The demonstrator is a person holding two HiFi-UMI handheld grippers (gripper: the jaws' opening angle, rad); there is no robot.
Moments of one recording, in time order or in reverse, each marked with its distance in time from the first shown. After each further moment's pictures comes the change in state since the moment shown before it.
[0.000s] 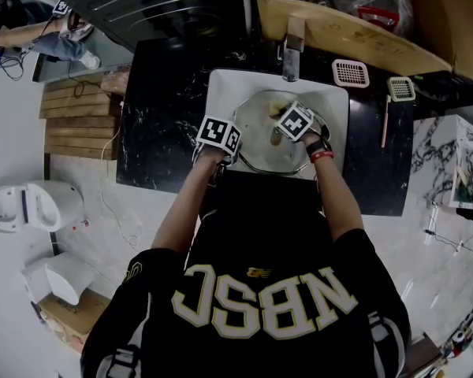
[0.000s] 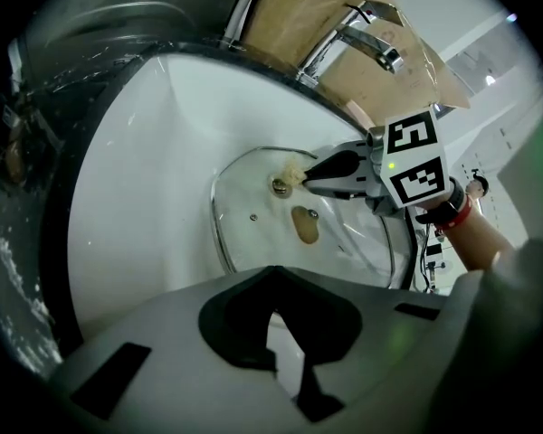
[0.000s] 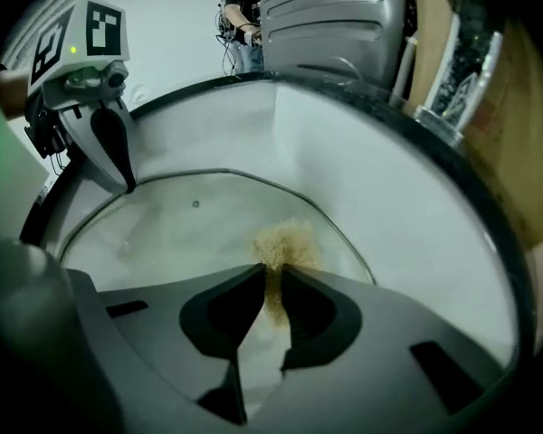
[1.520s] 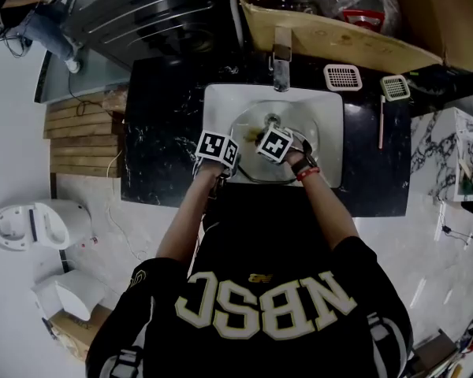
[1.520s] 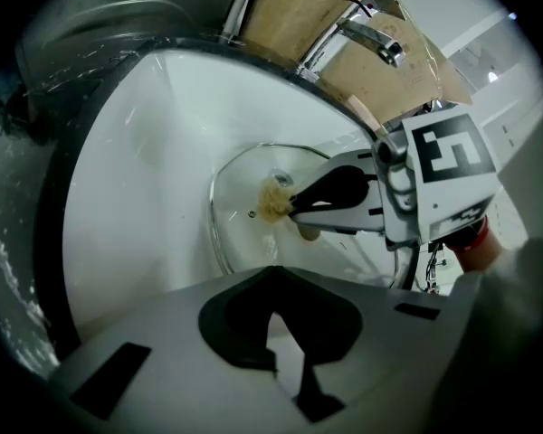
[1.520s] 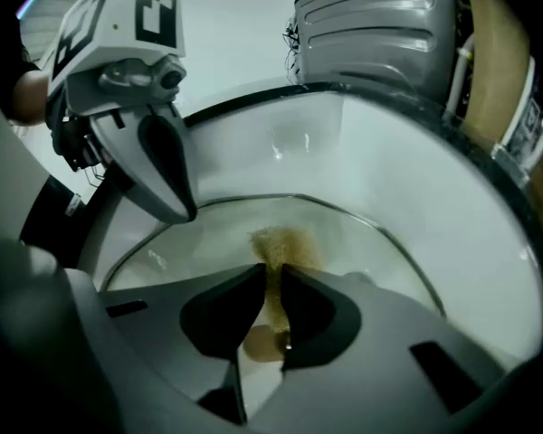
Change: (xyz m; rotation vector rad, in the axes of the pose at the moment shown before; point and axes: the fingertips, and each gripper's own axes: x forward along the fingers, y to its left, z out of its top) left arm 0.003 0.002 -0.003 0.005 0.022 0.011; right arm 0.005 0.082 0.033 -0.080 -0.065 0.187
